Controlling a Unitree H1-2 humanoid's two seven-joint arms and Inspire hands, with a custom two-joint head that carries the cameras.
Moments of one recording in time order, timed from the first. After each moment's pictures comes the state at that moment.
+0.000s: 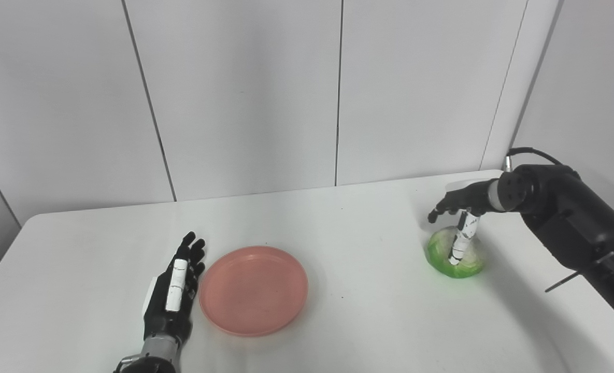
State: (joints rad) left arm -0.34 -0.01 0.10 0.31 -0.22 0.03 -0.10; right arm -0.88 -0.75 0.43 0.35 -0.69 0.35 1.01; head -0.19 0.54
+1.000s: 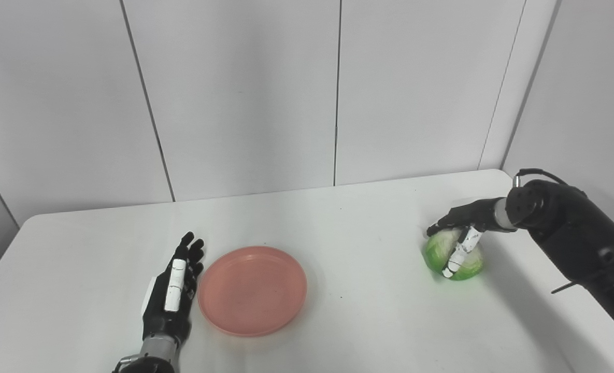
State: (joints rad) left arm -0.34 0.00 0.10 0.31 -0.22 0.03 -0.11; right arm -0.82 -0.74 0.37 0.40 -0.54 0.34 0.95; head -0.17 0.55
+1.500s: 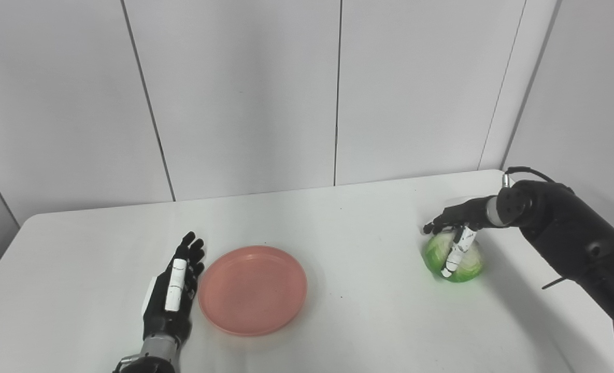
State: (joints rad) left arm -0.34 0.00 0.10 0.31 -0.22 0.04 -0.11; right arm -0.86 -0.74 0.46 0.47 -0.57 0.29 0.92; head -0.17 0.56
